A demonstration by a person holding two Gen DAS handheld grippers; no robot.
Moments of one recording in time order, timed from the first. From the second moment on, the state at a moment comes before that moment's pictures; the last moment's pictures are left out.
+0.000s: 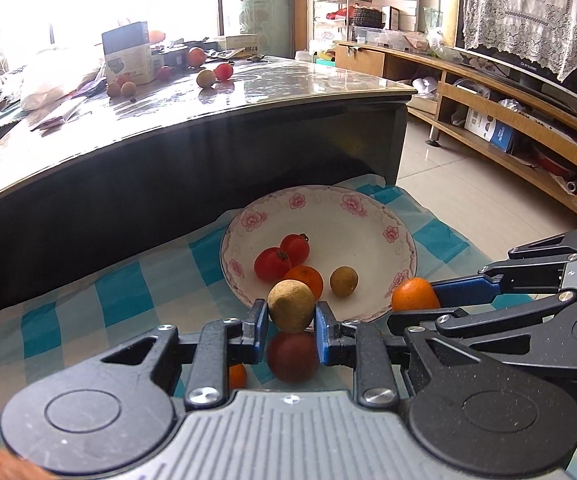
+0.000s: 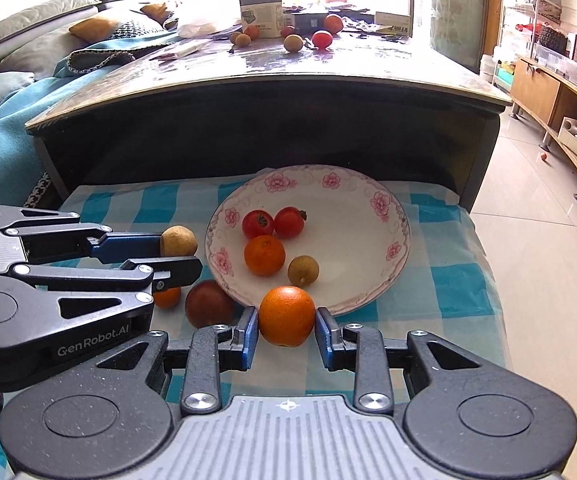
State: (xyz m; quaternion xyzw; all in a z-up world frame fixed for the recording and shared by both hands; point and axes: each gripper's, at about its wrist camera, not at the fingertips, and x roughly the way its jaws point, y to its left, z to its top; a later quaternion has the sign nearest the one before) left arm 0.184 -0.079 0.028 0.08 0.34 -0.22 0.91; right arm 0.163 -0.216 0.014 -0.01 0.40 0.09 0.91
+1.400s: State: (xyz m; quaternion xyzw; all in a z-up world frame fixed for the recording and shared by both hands) left arm 0.240 -0.107 -0.004 0.09 0.36 -0.20 0.91; right arm 0.234 -0.231 -0.015 -0.03 0.39 0.06 0.92
